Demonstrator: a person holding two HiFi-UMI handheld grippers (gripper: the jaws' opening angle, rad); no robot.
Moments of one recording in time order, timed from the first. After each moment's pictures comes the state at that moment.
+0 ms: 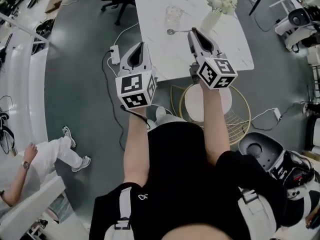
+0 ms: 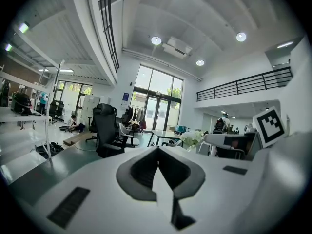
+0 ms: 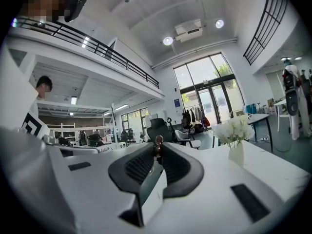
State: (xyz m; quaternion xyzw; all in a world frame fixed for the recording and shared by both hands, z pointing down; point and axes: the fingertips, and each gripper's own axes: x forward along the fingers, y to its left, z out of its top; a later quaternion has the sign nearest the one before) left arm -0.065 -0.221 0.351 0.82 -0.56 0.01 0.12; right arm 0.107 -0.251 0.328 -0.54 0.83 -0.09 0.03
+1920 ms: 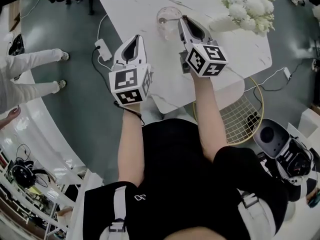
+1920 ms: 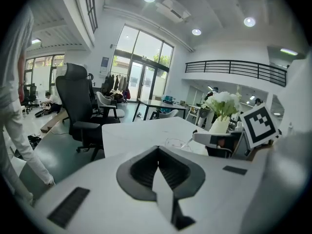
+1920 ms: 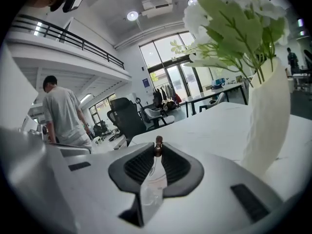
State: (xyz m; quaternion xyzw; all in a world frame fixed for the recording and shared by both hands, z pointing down) left arm -0.005 -0.493 0.500 0.86 -0.44 0.17 0.21; right arm 0.157 -0.503 0.514 -0.65 0.72 -0.25 -0.02
